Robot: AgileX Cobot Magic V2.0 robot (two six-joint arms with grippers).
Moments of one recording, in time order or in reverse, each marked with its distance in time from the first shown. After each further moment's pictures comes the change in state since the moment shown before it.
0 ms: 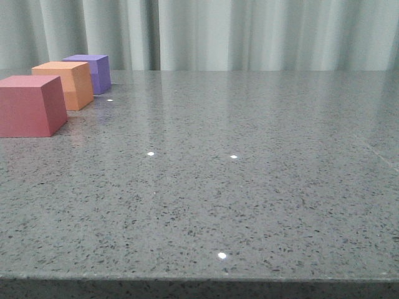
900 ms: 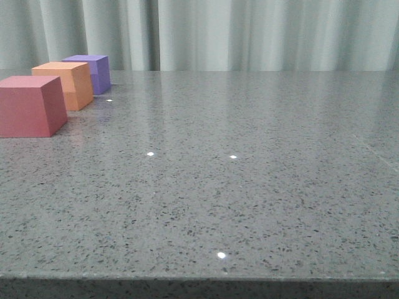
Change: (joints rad) left arm 0.000 0.000 0.000 0.002 -0.002 0.000; right arm 0.000 -0.263 0.084 0.021 -0.009 -0.104
